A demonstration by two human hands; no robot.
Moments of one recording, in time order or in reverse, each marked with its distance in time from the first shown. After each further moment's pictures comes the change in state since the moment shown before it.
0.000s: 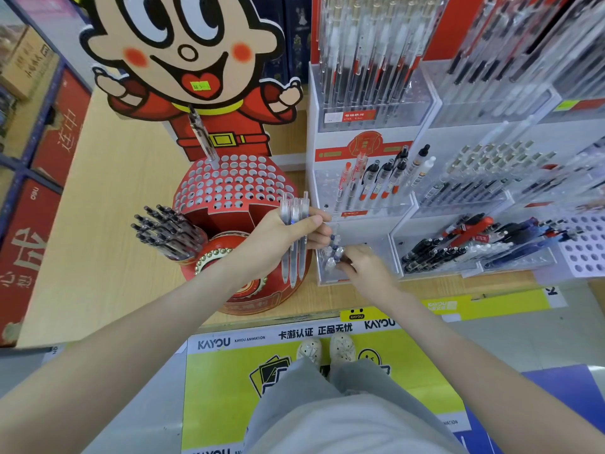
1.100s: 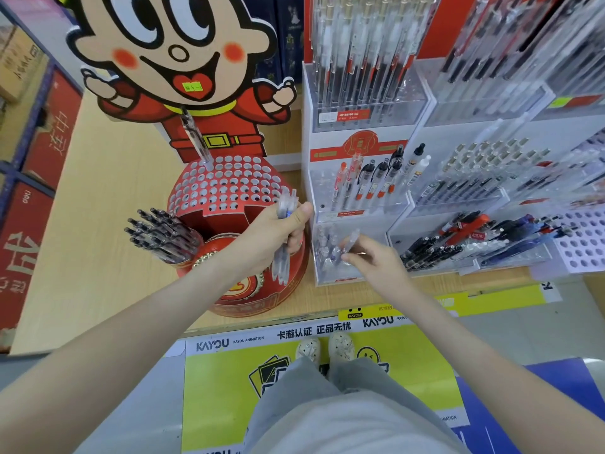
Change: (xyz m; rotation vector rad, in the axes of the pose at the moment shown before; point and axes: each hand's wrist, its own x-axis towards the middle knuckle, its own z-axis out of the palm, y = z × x) left_hand 0.008 0.005 -0.004 0.130 0.026 -0.012; right_hand -0.017 -0.021 -0.040 0.539 0.062 0.120
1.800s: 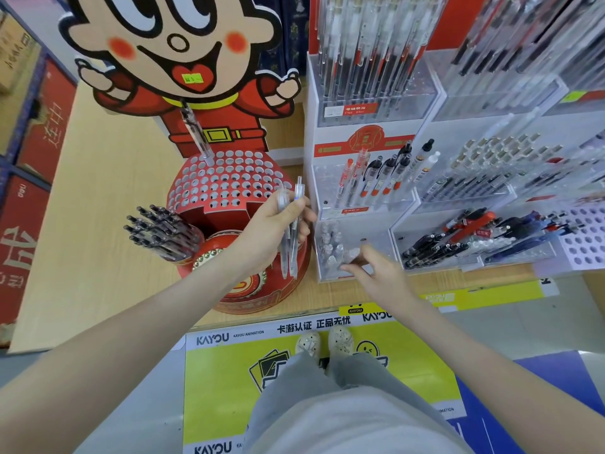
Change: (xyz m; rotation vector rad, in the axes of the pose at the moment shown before) left_hand 0.003 -0.009 -0.006 -0.147 0.069 0.052; right_hand -0.012 0.021 0.012 -0.295 0.058 -0.115
